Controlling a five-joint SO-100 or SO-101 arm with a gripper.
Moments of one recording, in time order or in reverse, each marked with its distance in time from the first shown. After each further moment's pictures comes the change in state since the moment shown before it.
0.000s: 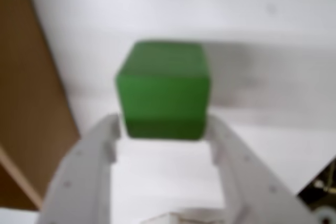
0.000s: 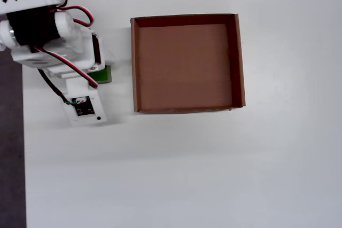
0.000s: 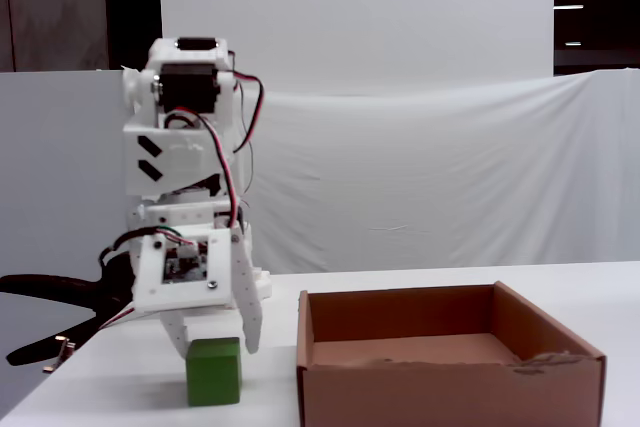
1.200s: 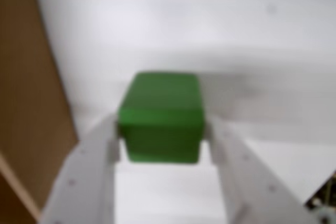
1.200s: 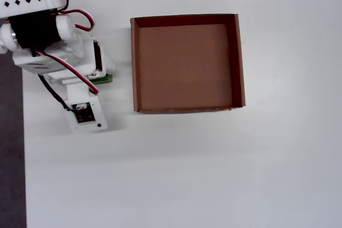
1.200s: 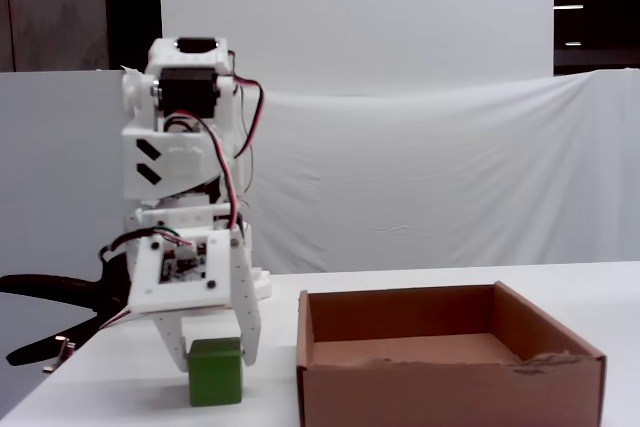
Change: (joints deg) arm 0.2 -1.2 0.0 -4.0 0.1
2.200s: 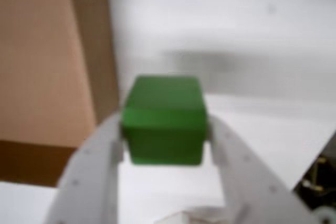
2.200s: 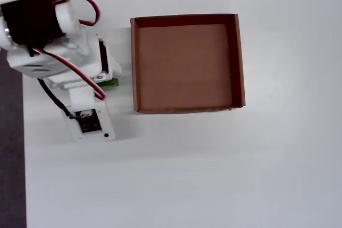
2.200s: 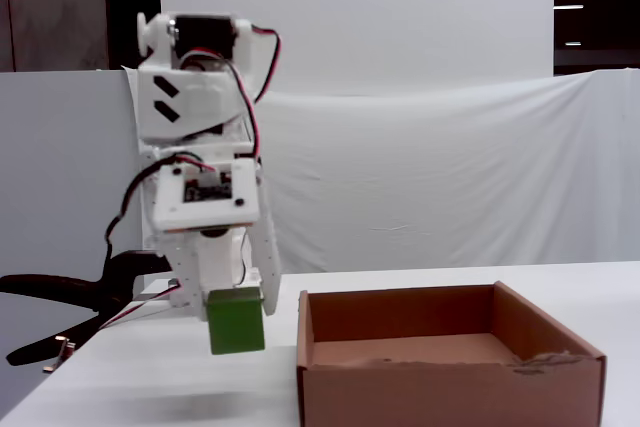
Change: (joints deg) arm -4.2 0.4 -15.8 13.1 3.0
